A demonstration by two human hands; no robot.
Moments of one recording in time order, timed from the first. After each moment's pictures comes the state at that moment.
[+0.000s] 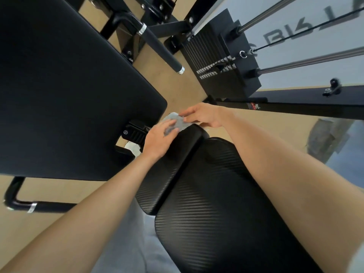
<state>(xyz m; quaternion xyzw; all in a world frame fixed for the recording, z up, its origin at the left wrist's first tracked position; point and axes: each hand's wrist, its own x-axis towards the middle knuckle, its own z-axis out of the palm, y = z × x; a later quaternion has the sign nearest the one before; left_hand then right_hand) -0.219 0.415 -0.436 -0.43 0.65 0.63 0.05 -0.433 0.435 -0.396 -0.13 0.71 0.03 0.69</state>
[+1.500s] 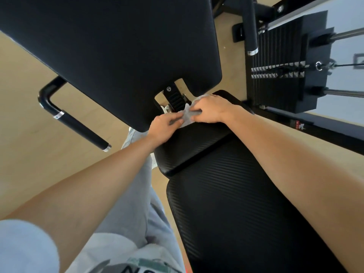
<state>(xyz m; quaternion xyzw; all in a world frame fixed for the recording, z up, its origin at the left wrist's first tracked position) -0.098 0.469 -0.471 -0.54 0.57 0.62 0.07 -0.308 0.419 -0.419 -0.65 0.51 0.30 0.48</state>
